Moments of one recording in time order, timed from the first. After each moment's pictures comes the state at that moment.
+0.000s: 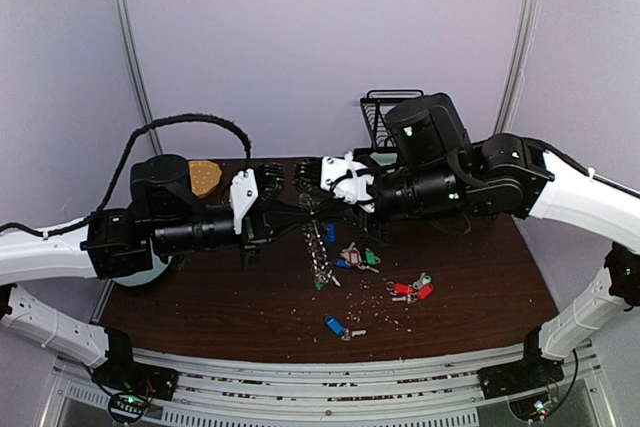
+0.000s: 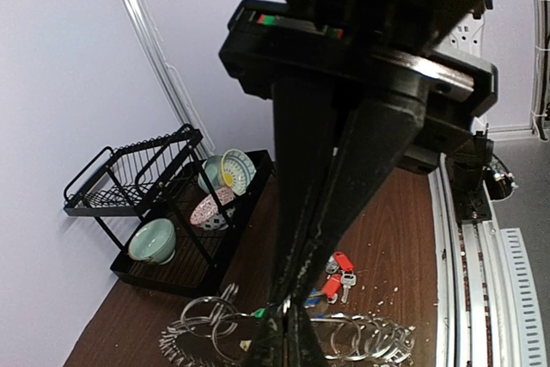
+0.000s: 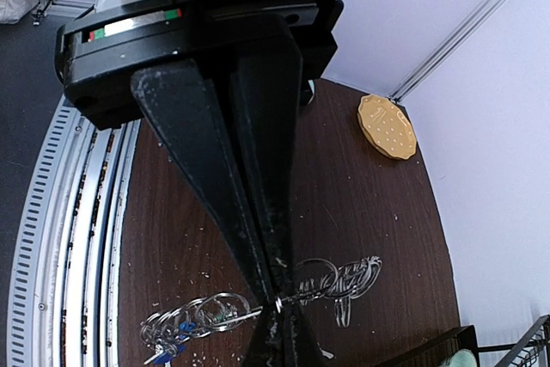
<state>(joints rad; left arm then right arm) -1.14 1.11 0.94 0.05 0.08 0.30 1.17 1.46 1.57 -0.63 -0.04 -0.53</state>
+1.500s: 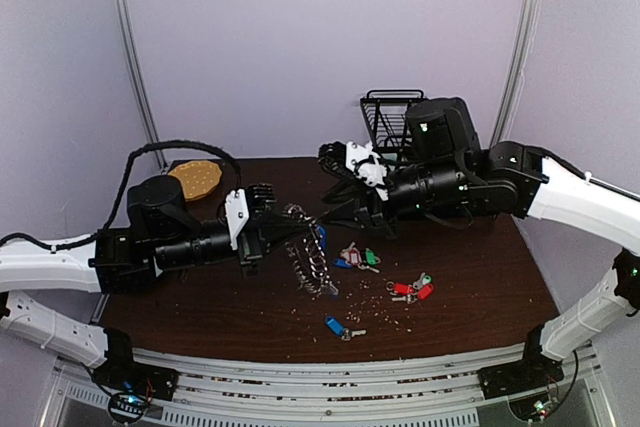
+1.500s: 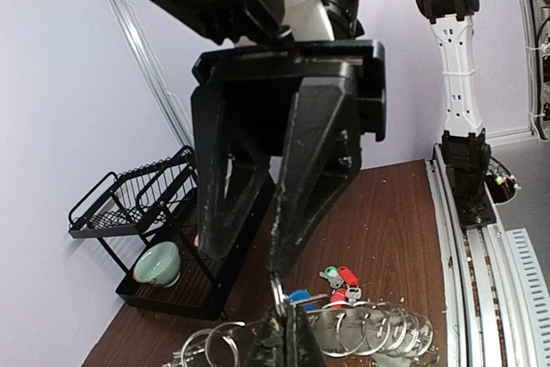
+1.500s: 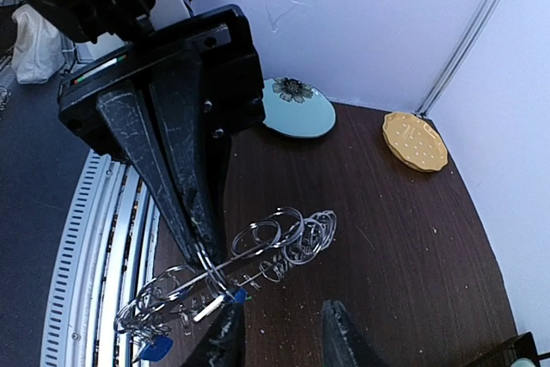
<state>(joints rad) -1.15 1.08 0.80 0.24 0.11 0.35 1.04 1.40 1.41 -0.46 -0.30 -0.42</state>
